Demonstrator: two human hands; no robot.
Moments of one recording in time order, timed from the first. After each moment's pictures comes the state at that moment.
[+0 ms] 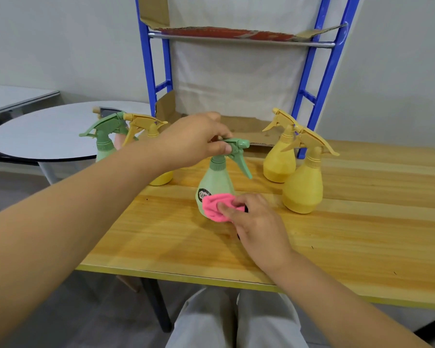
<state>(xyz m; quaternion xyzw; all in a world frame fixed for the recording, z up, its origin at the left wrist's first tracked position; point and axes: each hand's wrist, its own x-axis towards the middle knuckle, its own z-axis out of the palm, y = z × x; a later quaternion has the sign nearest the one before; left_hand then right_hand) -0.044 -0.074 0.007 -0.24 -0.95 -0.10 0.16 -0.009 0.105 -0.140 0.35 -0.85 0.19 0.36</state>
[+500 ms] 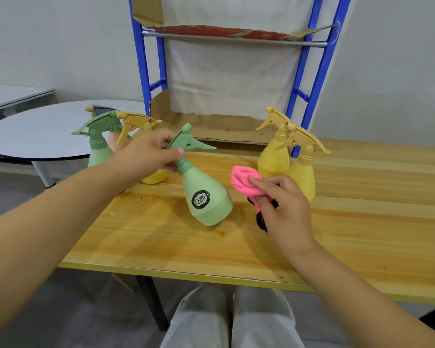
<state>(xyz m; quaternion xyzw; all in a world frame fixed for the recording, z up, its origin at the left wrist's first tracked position) -0.027 -0.120 -0.032 -0.03 -0.86 -0.50 0.07 -0.015 0.140 -0.115 0.24 -0.81 0.41 0.34</state>
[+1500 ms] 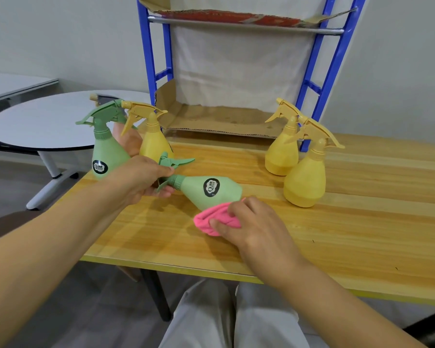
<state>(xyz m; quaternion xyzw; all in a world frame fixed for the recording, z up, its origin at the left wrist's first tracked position) -0.018 -0.127 -0.068 0.19 -0.75 -0.64 -0.02 0.020 0.112 -0.127 0.43 -0.84 0.07 0.32</state>
